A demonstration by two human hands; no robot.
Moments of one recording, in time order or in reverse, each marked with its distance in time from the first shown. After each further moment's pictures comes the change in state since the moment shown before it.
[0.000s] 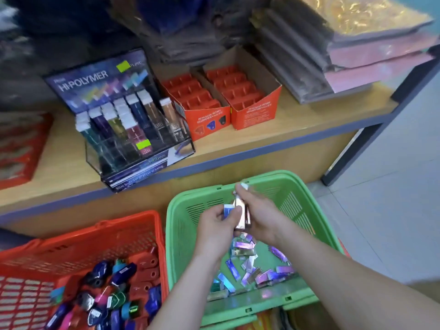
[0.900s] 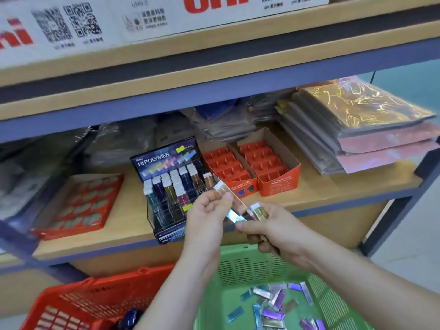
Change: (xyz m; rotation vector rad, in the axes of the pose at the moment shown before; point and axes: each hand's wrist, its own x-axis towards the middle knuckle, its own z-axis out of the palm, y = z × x) left_hand -0.031 0.155 -0.032 -0.265 0.154 0.357; right_hand -0.090 -0.111 0.064 -0.529 -0.270 -0.316
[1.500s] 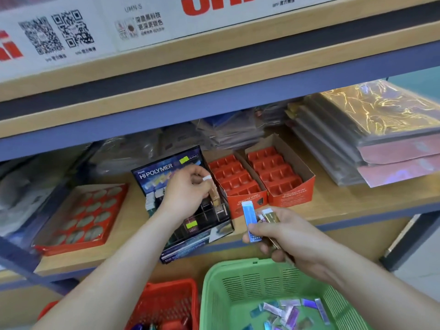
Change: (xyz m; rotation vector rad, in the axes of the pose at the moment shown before) left_hand 0.116 0.034 -0.035 0.762 0.005 0.222; right_hand 0.021 -0.017 -0.014 0.048 -0.009 0.057
